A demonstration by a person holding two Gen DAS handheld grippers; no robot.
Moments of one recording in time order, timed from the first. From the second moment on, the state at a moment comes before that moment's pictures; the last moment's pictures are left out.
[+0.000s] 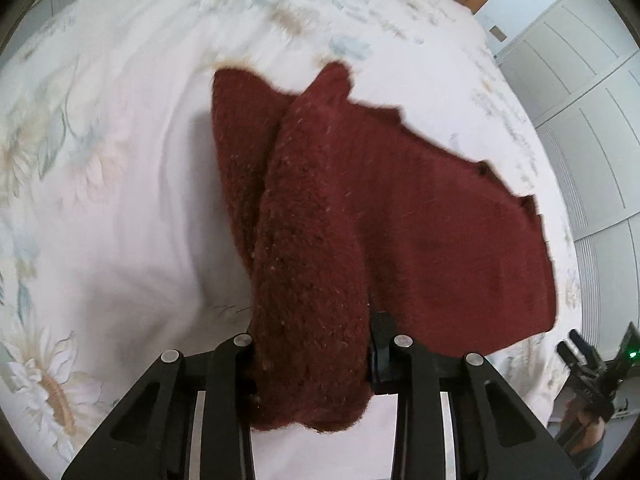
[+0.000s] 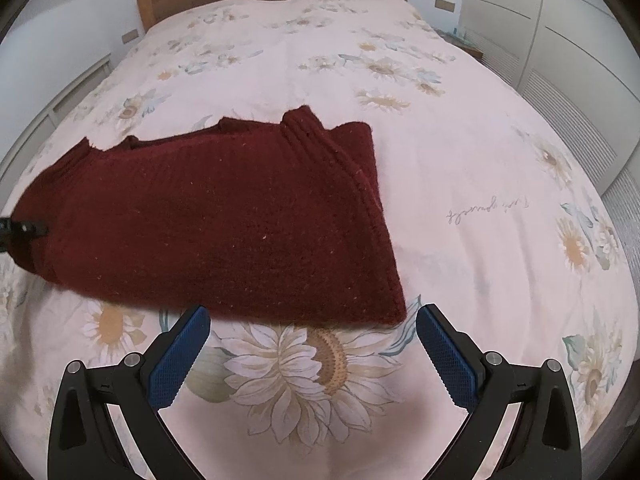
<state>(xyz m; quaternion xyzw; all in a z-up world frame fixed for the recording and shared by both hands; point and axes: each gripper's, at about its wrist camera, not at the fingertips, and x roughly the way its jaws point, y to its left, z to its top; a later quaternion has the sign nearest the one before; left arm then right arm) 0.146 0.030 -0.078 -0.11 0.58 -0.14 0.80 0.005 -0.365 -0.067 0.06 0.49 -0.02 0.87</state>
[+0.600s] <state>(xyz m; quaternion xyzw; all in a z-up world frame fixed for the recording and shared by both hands) 0.166 -0.177 0.034 0.00 0.53 -0.26 0.80 -0.011 -0.440 -0.022 0.11 0.43 -0.07 0.89</state>
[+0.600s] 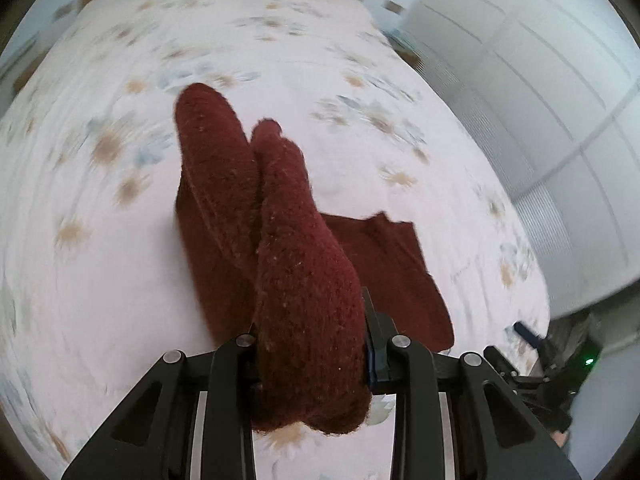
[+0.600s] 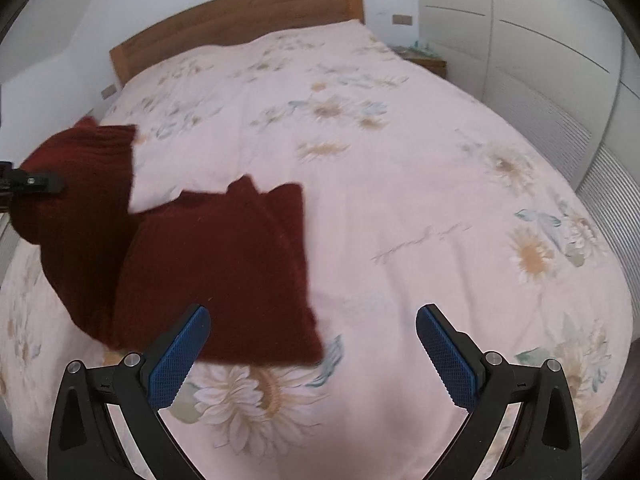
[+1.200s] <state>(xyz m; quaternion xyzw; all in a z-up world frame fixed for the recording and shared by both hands) 0.129 -0.306 -0.086 0.11 0.57 -0.24 0.78 -0.034 -0.473 -0.066 0.12 0.50 -0.11 0.85</state>
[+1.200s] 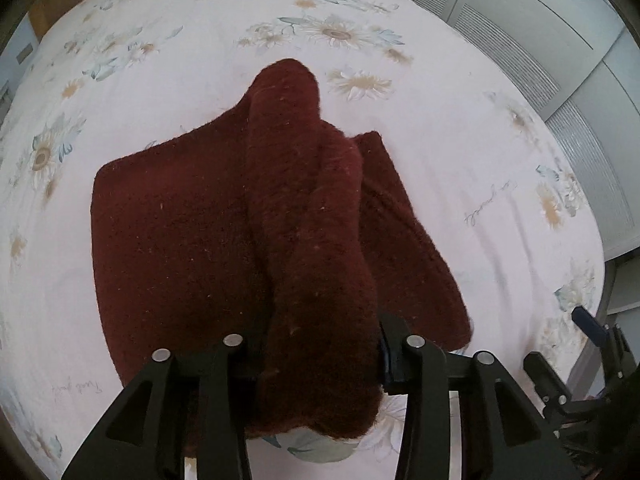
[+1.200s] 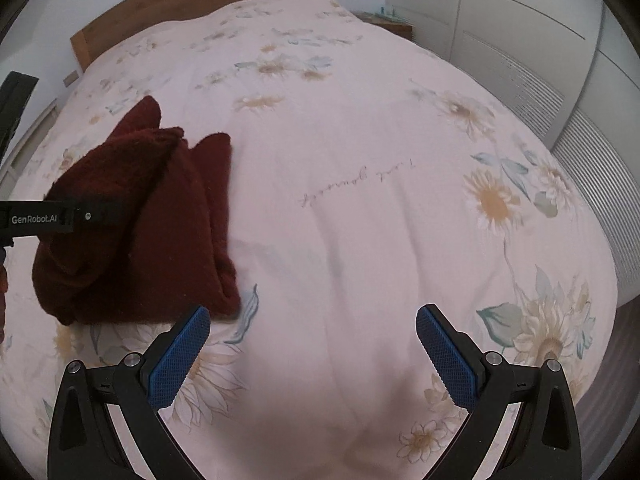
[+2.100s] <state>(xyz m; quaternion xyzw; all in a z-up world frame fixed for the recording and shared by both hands) 0.147 -0.221 0.011 0.02 0.53 -0.19 0.83 -0.017 -0.440 -0.020 0.08 0.48 -0.08 0.87</state>
